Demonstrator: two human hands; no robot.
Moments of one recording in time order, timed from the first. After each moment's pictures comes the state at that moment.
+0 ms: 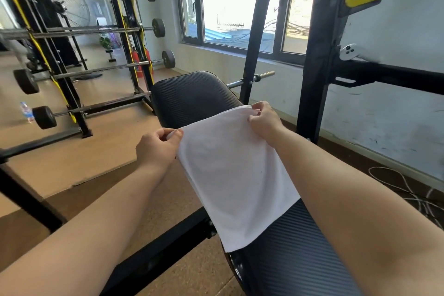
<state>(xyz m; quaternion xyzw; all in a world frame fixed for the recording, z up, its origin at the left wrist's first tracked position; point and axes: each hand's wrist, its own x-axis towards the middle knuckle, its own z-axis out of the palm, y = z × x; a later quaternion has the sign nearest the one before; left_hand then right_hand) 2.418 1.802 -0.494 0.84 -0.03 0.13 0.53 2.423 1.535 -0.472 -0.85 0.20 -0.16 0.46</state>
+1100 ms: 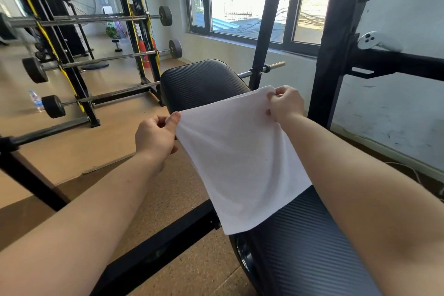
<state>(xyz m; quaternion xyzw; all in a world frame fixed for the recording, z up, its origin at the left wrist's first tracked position) 2.433 1.819 -0.485 0.79 0.03 0.10 0.61 2.431 1.529 -0.461 -0.82 0.25 -0.28 0.43</state>
